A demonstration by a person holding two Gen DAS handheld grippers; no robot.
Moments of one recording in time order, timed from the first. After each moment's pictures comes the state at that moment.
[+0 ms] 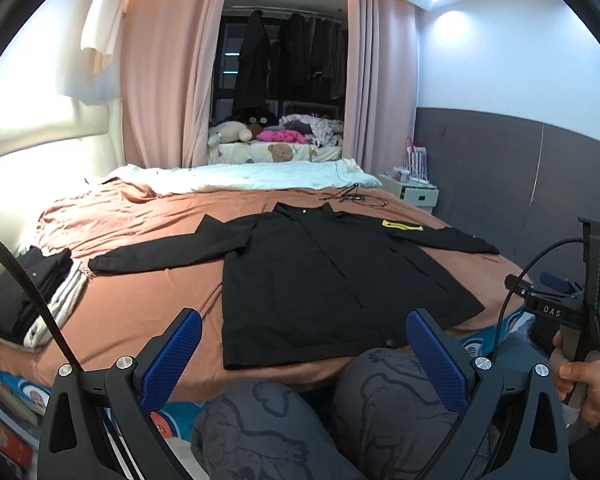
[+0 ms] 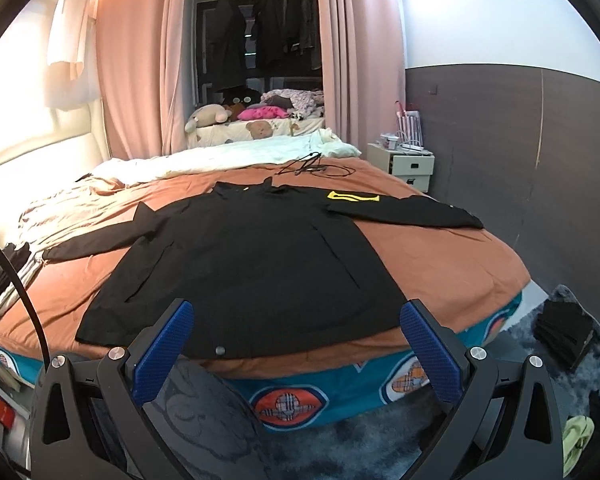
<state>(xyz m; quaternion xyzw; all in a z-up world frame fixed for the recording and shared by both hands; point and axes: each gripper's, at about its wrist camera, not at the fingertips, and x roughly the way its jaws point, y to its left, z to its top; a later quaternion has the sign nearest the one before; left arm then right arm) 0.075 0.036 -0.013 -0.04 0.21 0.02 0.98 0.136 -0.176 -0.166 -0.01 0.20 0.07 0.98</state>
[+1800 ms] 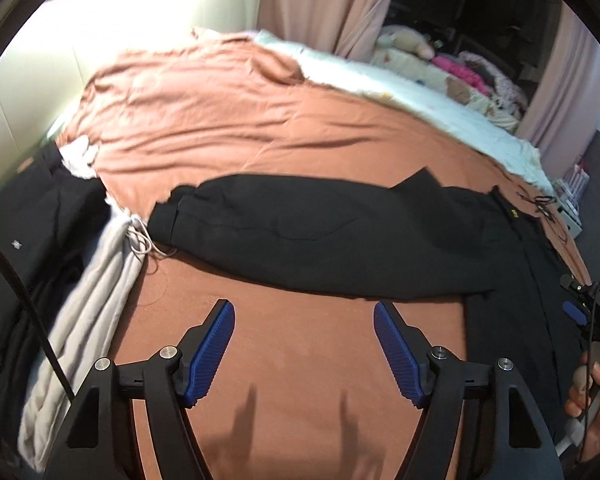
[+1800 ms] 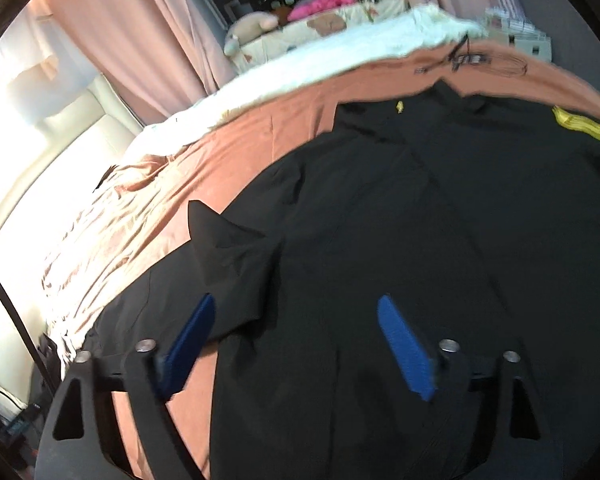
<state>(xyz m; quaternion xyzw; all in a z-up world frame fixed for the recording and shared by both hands) 0.369 0.418 -0.117 -0.22 0.39 0.21 0.87 0.550 -0.021 -0.183 0.14 0.40 0.21 0.88</state>
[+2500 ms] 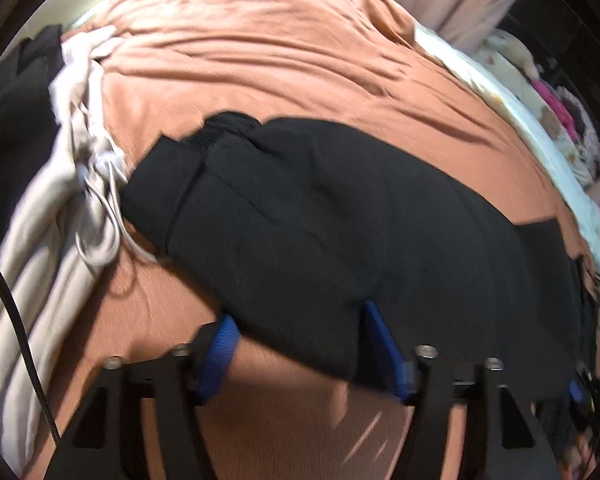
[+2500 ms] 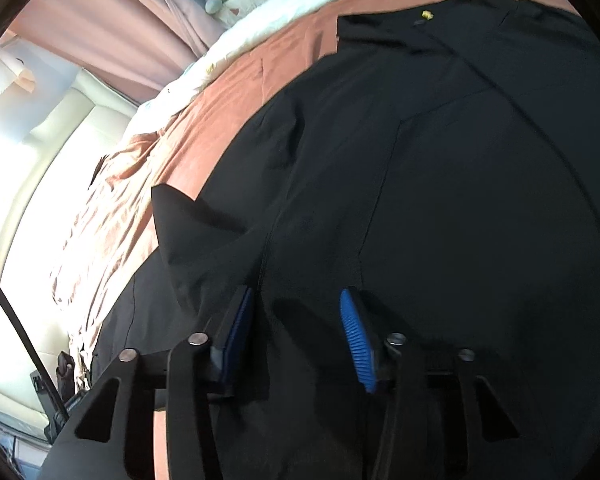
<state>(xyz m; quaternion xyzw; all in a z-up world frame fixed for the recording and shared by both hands) 0.428 0.520 -0.215 -0.33 0.42 0.31 0.79 0.648 -0.013 -0.226 0.19 0.48 0.25 0.82</state>
